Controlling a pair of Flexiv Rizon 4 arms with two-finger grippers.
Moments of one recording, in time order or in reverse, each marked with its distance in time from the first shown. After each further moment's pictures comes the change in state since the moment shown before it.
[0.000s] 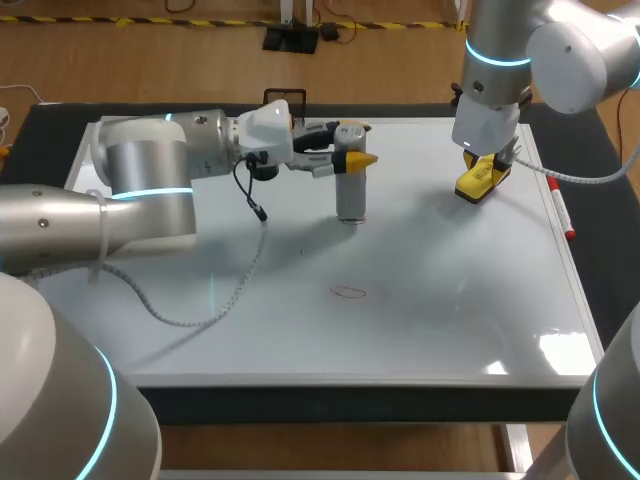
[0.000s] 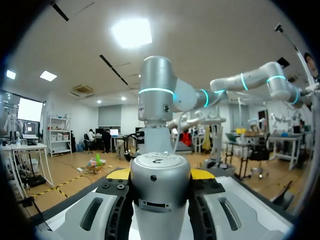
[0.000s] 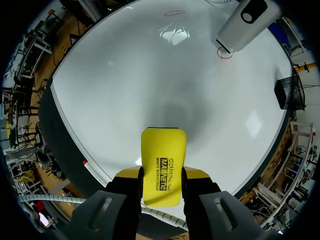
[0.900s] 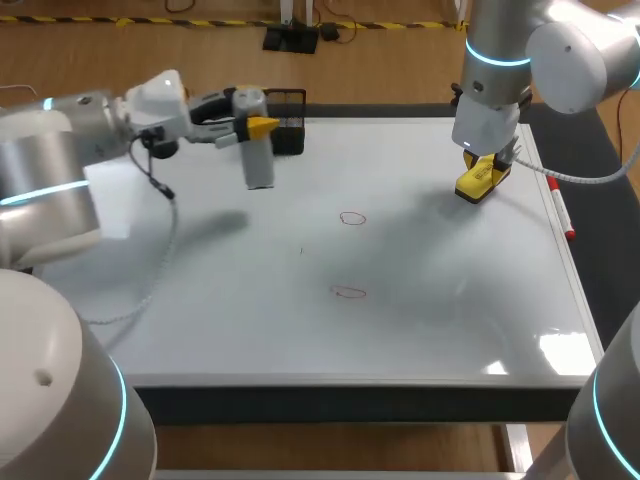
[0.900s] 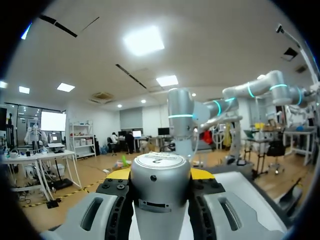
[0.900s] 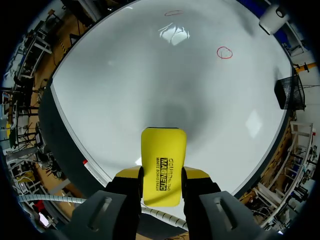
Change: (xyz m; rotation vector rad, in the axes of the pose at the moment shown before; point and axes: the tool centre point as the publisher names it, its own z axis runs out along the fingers) left arm -0.037 -0.063 -0.153 -0.014 -0.212 0.062; right arm 0.000 0.000 0.000 0.000 0.000 0.000
